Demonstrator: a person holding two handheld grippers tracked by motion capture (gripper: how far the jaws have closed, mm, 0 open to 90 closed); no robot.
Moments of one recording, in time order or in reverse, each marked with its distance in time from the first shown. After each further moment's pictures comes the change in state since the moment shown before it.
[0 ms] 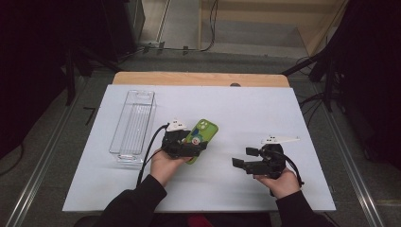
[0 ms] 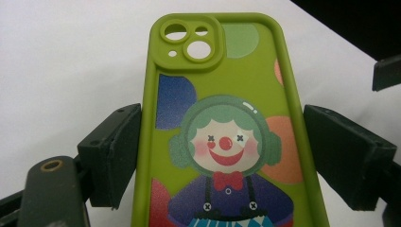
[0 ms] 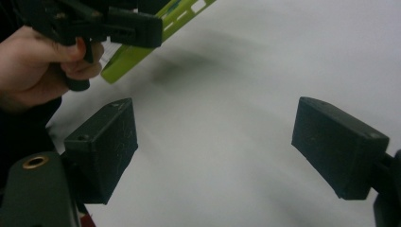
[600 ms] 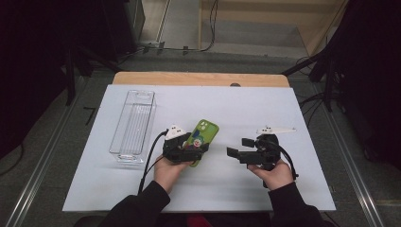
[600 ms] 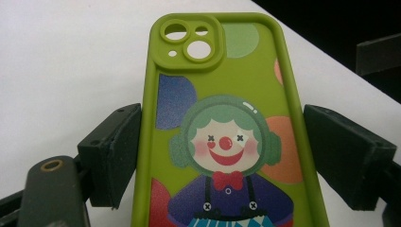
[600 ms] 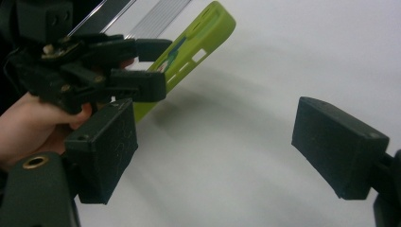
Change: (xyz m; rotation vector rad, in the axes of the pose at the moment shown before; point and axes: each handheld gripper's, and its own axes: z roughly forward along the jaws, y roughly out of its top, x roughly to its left) left arm -0.011 -0.015 0.000 -0.108 0.016 -0.020; right arm 0.011 0.027 0.007 -0.038 -0.024 0.025
